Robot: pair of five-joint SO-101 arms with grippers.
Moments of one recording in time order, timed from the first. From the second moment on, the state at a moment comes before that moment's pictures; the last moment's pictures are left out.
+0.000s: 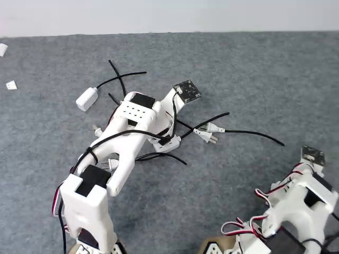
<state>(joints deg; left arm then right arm) 18.5 21.1 2.4 68.0 -30.0 42.6 -18.4 59.6 56.0 20.9</state>
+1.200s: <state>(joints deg) 20.4 30.3 -1.7 74.9 -31.3 42.4 -18.4 59.6 56.0 20.9</state>
